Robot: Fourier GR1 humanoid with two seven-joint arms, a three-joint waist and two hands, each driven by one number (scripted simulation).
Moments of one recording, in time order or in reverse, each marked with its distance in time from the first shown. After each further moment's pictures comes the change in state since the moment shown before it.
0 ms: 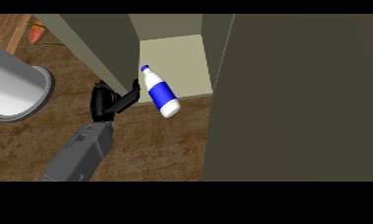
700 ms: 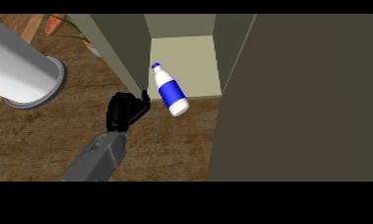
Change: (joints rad) left arm 0.011 -0.090 -0.007 0.107 0.052 -0.170 0.037; right arm 0.059 -0.019 0.003 -0.072 -0.014 0.031 0.038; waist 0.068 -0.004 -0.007
